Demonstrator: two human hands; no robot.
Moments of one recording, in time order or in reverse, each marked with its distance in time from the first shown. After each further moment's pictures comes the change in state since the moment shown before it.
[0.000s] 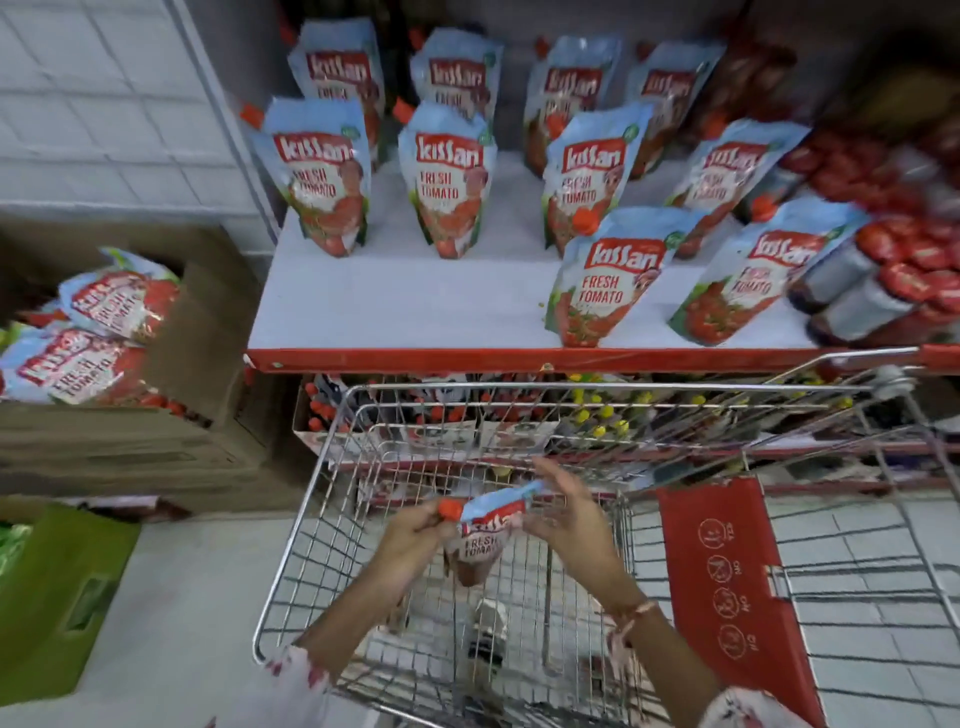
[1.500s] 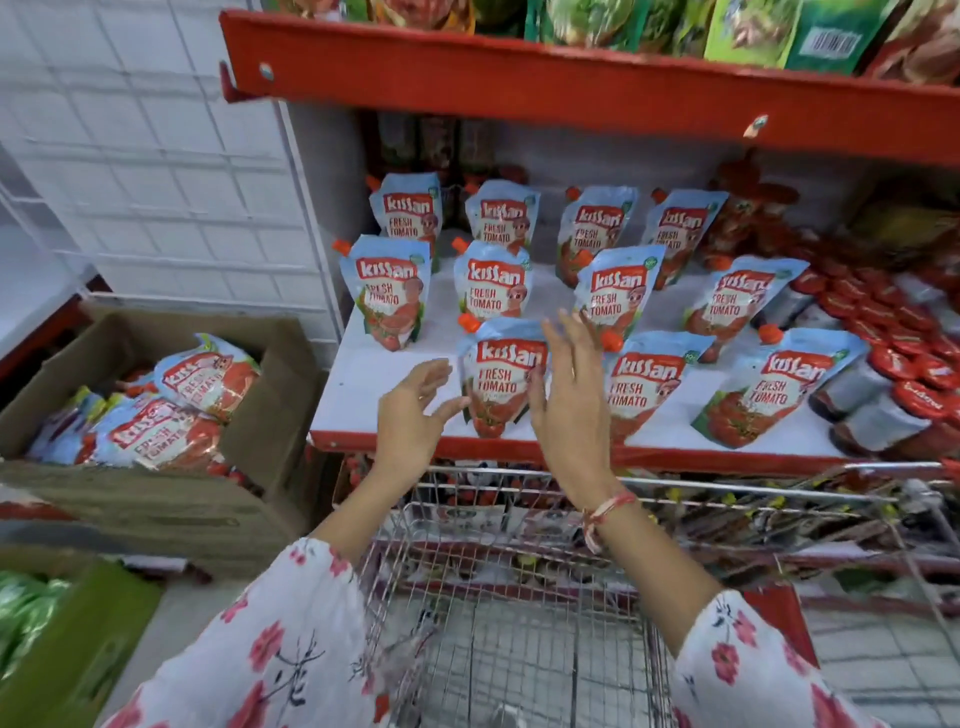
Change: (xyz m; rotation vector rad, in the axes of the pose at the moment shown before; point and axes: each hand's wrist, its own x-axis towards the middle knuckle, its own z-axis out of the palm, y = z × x) left_hand 0.044 0.171 -0.062 0.290 0.506 0.627; right_hand 0.089 -0.194 -0.006 -0.641 0.659 -0.755
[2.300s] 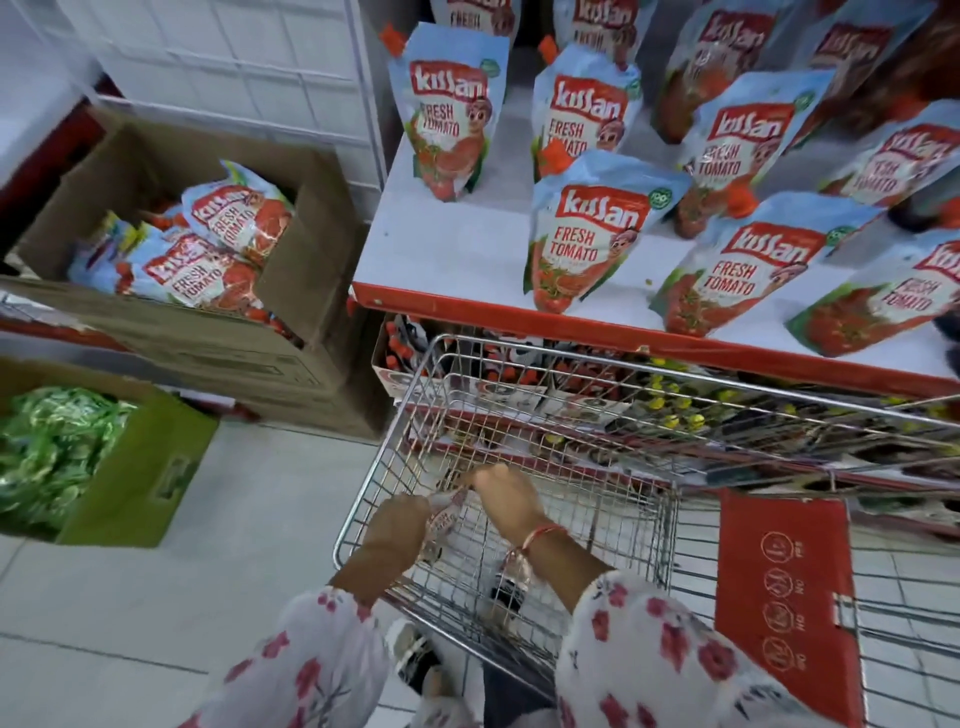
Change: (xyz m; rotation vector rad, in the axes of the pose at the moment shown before) left_hand -0.183 -0.151 -0.006 1.038 -0.781 -0.416; right_hand -0.209 -0.029 0.099 0.000 -1.217 -0.056
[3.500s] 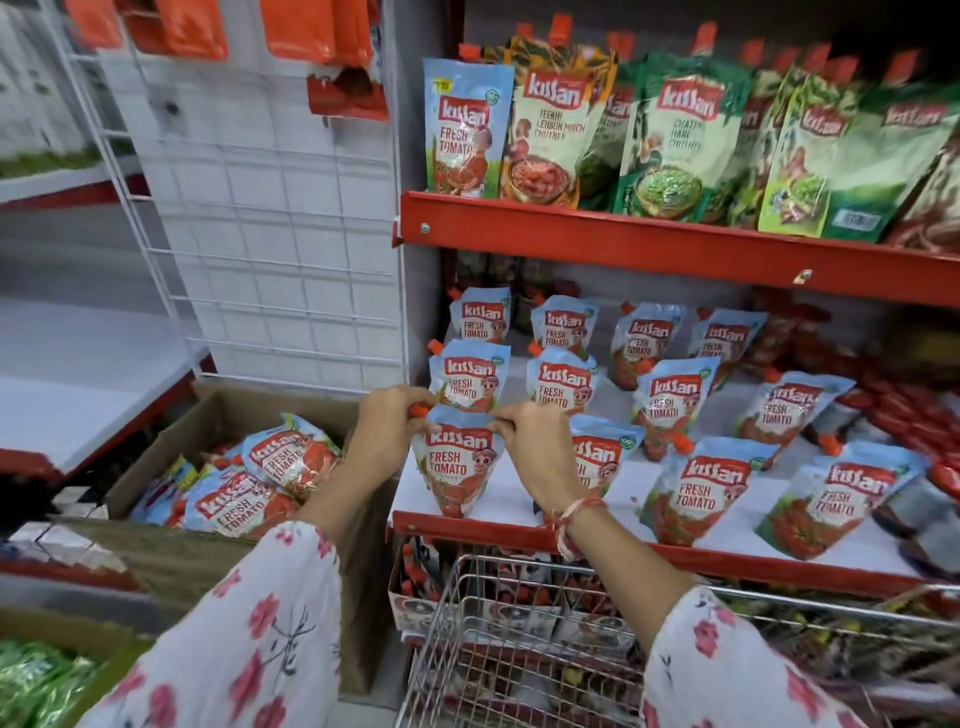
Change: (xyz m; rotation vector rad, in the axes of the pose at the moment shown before) left_hand -0.009 -0.052 -0.325 -0.558 0.919 0.375; right_hand 0.024 -0.081 -0.290 0.084 0.900 -0.050
